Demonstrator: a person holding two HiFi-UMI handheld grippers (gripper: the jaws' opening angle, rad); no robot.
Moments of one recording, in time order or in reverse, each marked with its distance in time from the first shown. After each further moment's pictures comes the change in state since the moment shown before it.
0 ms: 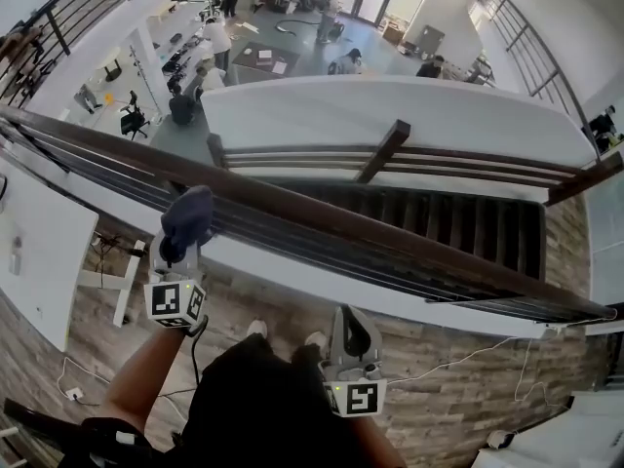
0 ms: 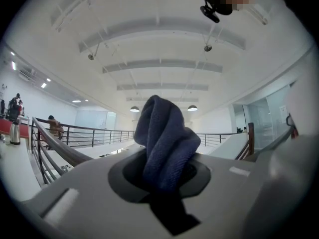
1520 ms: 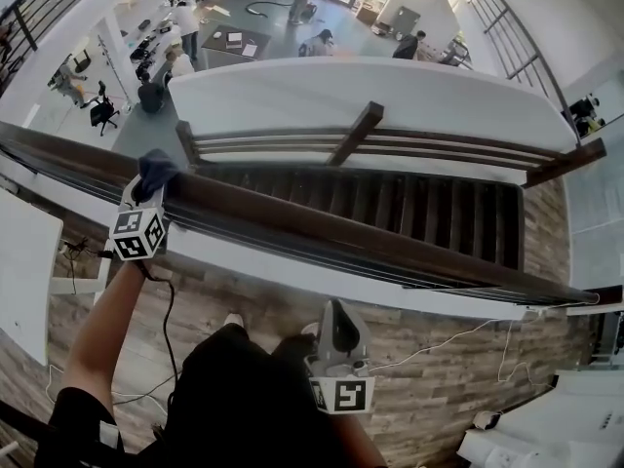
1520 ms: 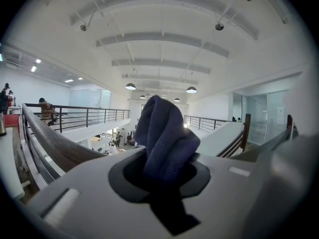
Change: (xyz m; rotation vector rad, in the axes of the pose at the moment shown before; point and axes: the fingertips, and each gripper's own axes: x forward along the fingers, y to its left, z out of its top) left arm 0.130 0.039 -0.081 -0.045 0.266 -0.073; right arm 0.002 -0.043 -0.008 0.006 0.047 -0.118
